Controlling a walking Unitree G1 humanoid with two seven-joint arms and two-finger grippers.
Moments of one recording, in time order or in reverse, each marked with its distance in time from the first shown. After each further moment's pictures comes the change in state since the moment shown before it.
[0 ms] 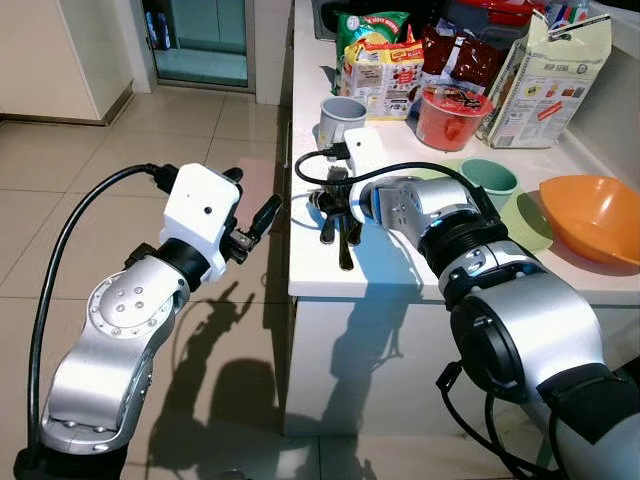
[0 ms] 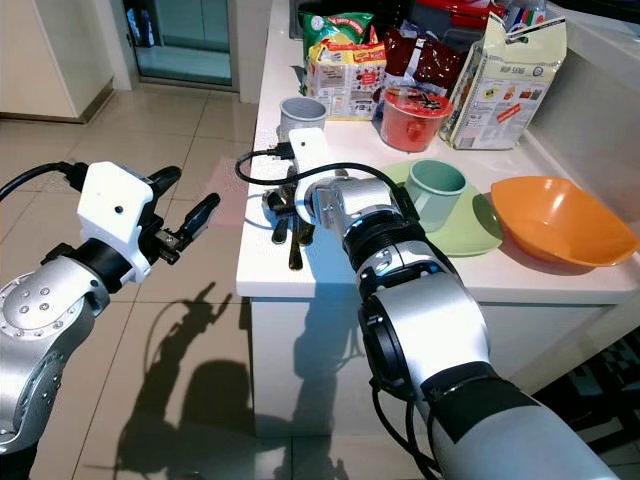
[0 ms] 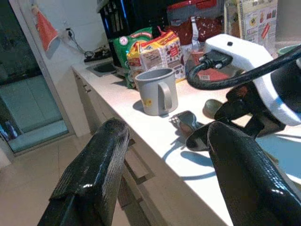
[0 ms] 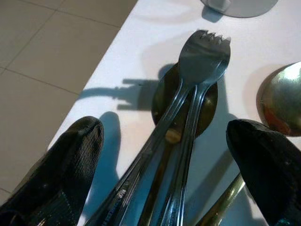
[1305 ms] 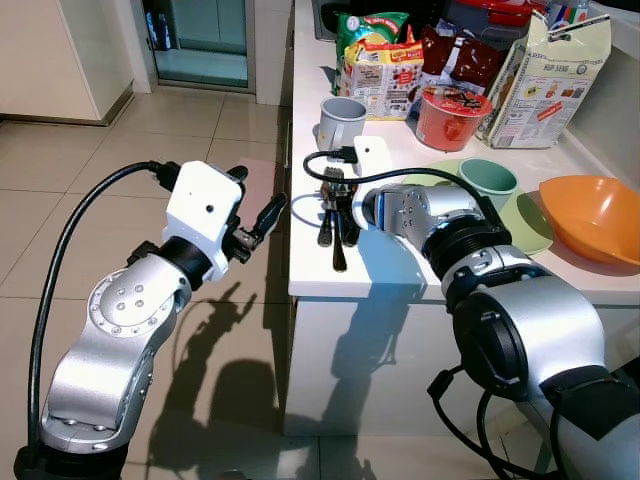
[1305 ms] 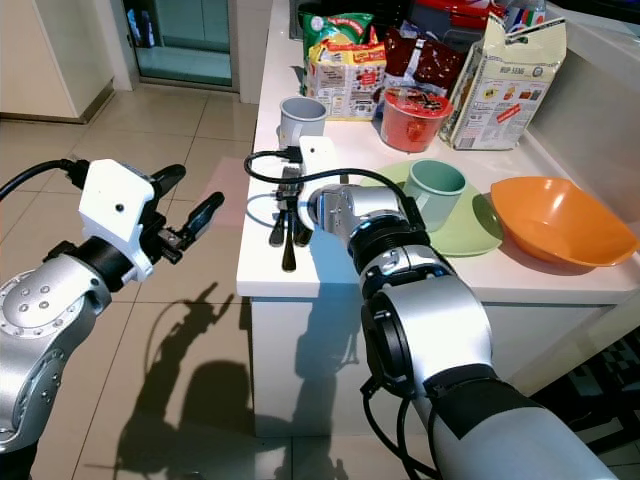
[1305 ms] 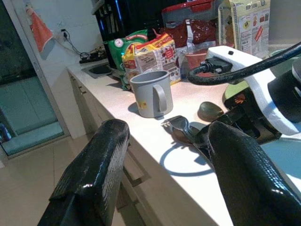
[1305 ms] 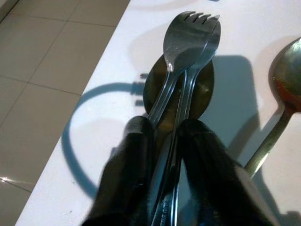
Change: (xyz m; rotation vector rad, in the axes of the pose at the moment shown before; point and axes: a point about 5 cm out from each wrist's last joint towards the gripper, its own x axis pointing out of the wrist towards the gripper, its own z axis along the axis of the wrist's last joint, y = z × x) left arm 0.001 -0.001 0.002 -0.008 -0.004 -0.021; right arm 0.002 -0.004 -0.009 0.135 0.009 0.040
